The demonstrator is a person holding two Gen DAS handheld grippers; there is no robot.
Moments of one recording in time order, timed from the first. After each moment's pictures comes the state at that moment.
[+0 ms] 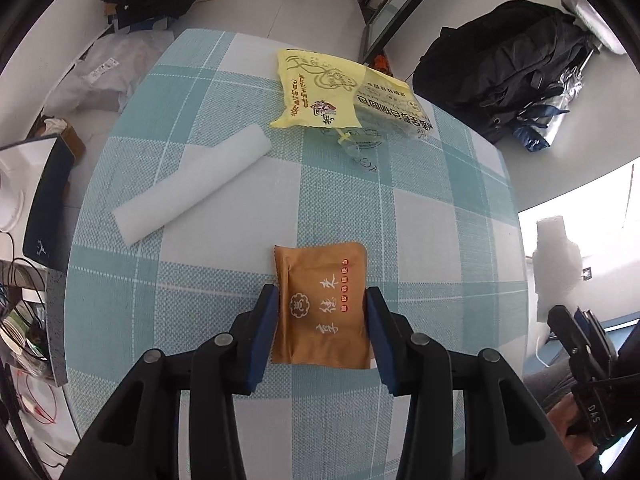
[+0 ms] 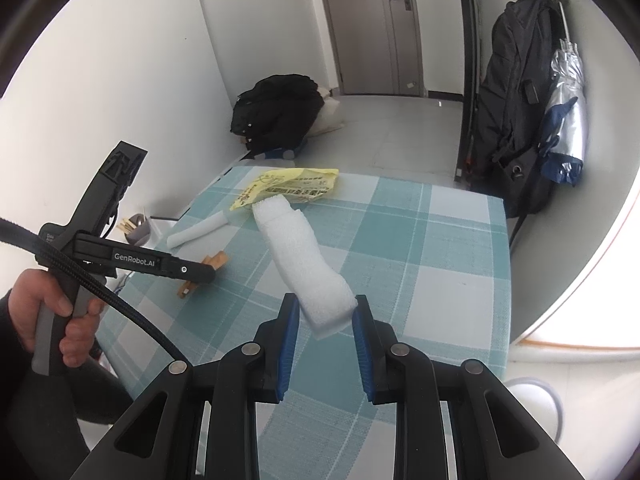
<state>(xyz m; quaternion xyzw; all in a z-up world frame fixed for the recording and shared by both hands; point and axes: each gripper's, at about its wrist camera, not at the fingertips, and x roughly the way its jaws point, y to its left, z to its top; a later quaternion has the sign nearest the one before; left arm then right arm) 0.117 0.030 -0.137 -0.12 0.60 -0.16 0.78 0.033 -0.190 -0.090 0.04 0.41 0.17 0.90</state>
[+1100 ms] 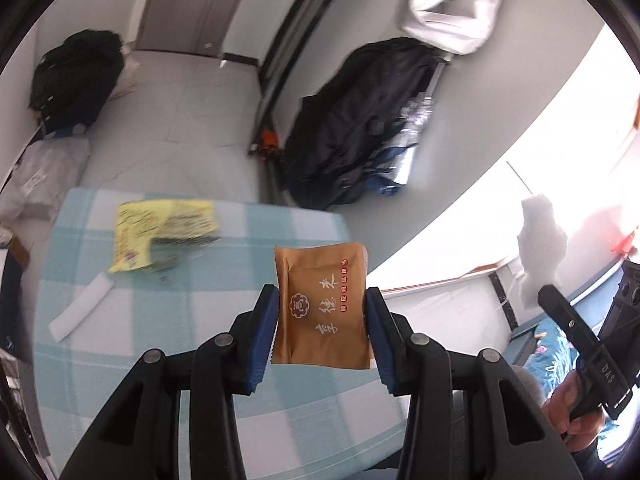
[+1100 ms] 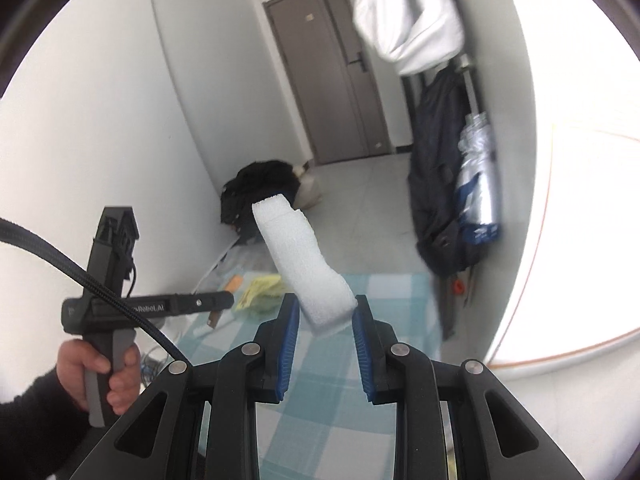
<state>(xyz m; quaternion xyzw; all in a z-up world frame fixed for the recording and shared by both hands) 0.090 -0.078 -0.002 -0.11 0.46 -0.29 0.84 -0.023 -0.300 0.039 0.13 0.30 0.12 0.94</state>
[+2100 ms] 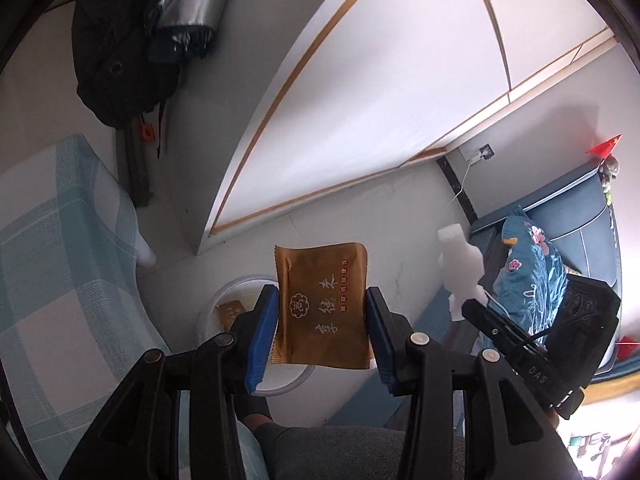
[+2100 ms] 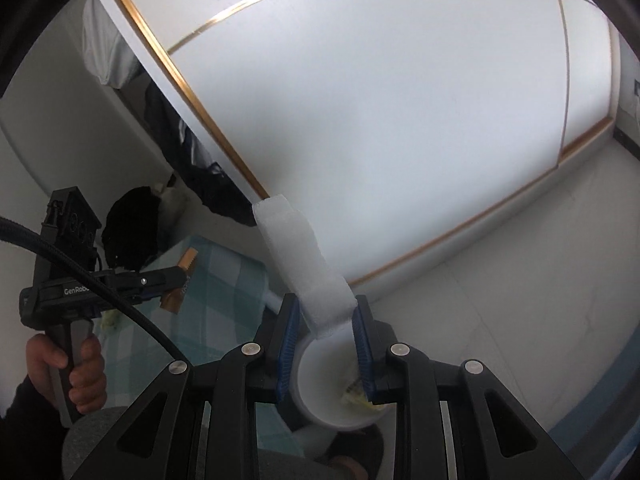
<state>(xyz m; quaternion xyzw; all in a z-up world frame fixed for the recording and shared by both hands) 0.106 -0.329 -0.120 -0.01 0.59 -0.43 0.69 -0.072 -0.524 -0.110 0.28 0.40 -0.09 0.87</state>
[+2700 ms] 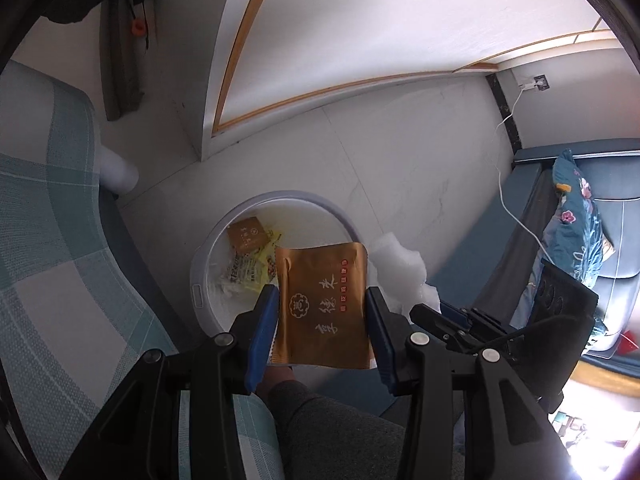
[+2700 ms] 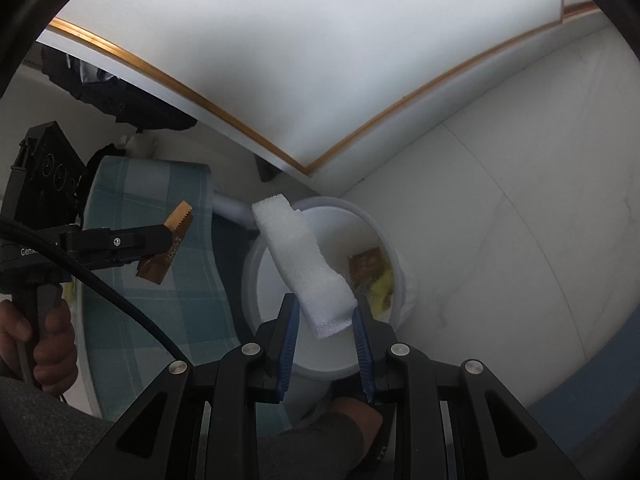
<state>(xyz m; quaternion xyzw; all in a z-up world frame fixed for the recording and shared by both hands) 0.112 -0.377 -0.228 0.08 0.72 -0.37 0.58 -0.049 -0.513 -0.273 0.38 0.55 -0.06 0.74</state>
